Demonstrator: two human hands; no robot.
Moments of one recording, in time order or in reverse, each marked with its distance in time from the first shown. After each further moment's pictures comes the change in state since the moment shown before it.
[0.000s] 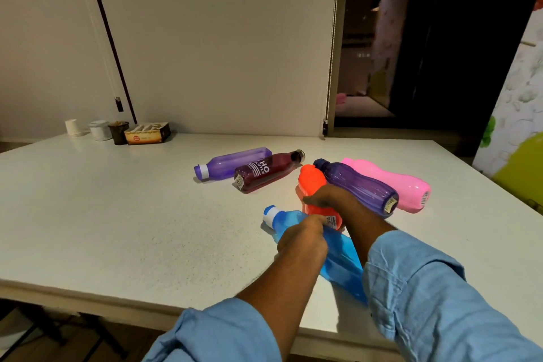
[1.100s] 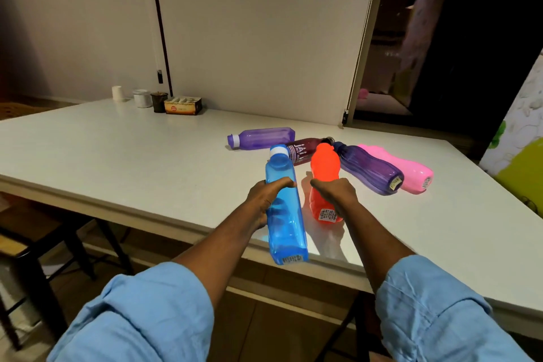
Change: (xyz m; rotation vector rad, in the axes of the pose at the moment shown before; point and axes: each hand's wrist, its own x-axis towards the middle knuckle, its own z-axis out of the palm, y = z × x) left_hand -0.087 -0.037 -0.147 -0.045 -0.021 0.369; right_hand -0.125 0.020 0.065 0.599 0.258 -0.071
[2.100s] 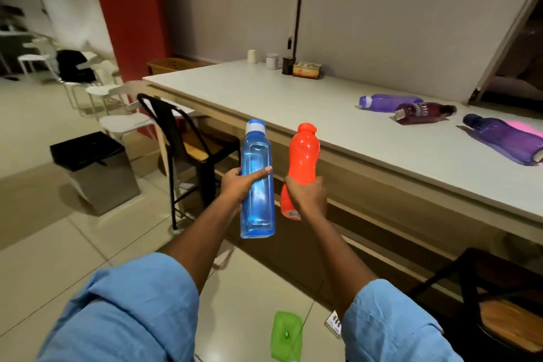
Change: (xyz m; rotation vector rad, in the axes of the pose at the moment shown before) left_hand -0.277 -0.117 -0.393 -0.078 0.498 0.157; right_hand -0.439 -0.029 0.257 0.151 -0.216 -0.181
